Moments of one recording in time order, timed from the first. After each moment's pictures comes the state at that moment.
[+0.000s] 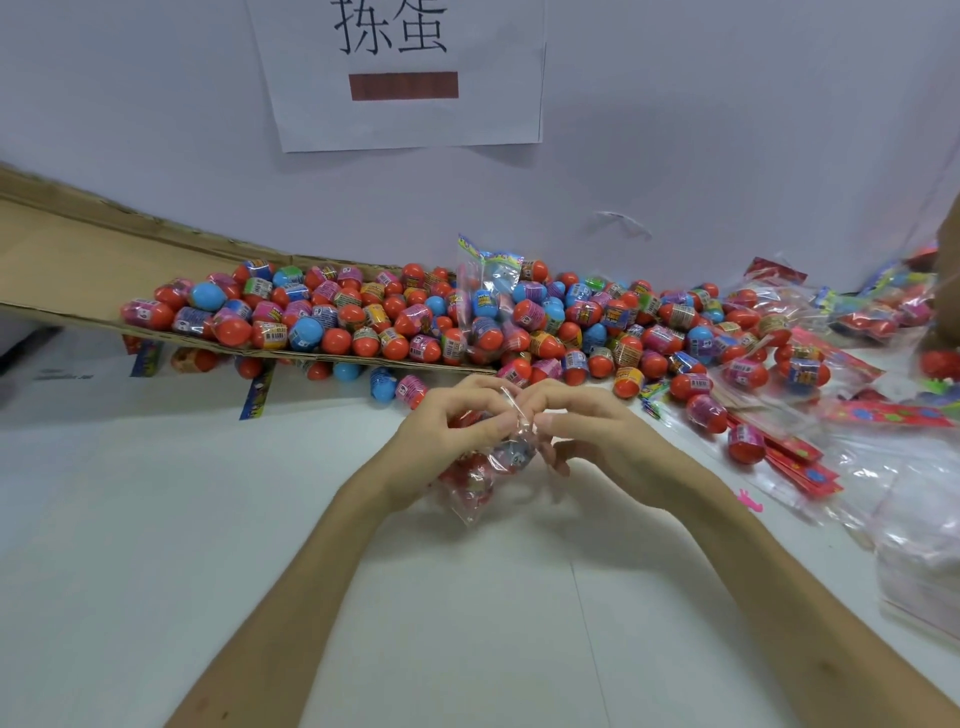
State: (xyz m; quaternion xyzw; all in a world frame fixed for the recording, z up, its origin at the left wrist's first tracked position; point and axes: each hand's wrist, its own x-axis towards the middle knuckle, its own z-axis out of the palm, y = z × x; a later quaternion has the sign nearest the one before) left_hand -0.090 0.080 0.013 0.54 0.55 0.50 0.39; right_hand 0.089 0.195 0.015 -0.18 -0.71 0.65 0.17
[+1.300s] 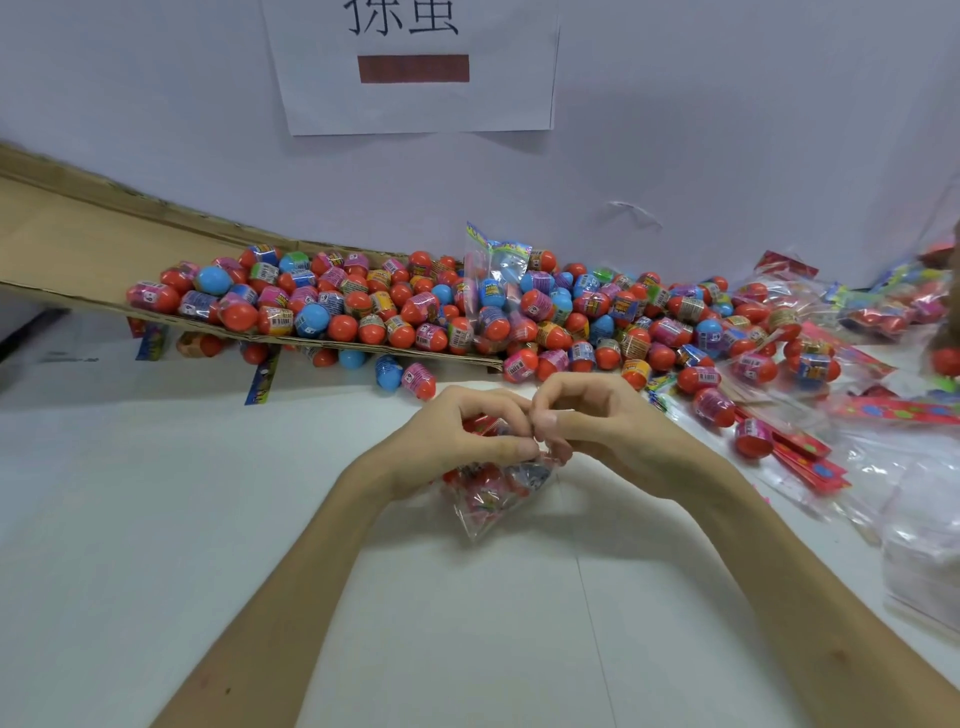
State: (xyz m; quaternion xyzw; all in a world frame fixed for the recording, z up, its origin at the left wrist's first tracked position) left_hand -0.095 0.083 0.006 0.59 0.51 0.46 0.43; right_hand 0.091 0.196 0.016 -0.14 -0.70 0.68 0.16
